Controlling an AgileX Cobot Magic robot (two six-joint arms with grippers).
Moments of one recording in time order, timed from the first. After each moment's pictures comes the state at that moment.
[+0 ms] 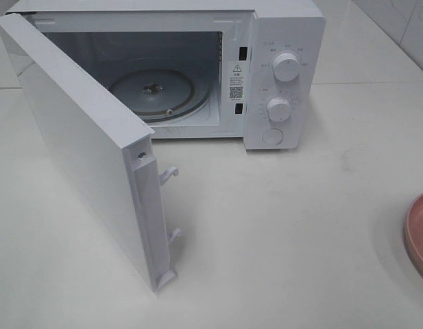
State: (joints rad) left arm 0.02 0.00 -0.52 -0.11 1.08 0.01; right arm 0.14 0.00 -0.50 -0.02 1.00 0.11
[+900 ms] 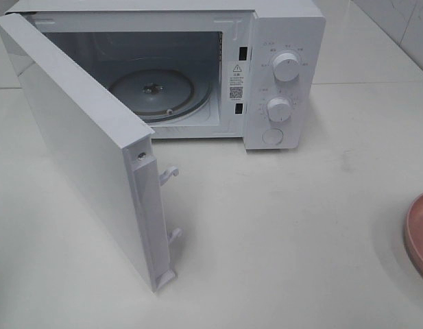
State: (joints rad) left arm 0.02 0.33 -0.51 -0.10 0.71 0.01; right arm 0.14 0.00 -0.50 -0.02 1.00 0.11
